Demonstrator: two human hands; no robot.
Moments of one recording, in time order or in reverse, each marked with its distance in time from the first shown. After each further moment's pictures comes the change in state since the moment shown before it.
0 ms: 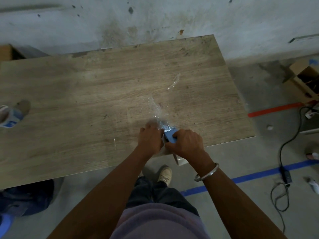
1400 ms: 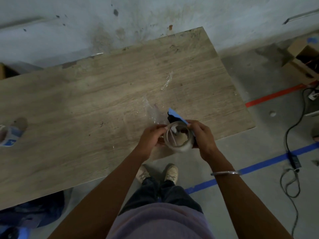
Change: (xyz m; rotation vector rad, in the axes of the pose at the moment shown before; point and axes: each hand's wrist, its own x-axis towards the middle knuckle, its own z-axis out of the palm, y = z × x) left_hand -0.011 0.013 -0.037 -1.555 -0.135 -0.340; right_hand -0.005 0.042 -0.011 1.360 0.090 0.336
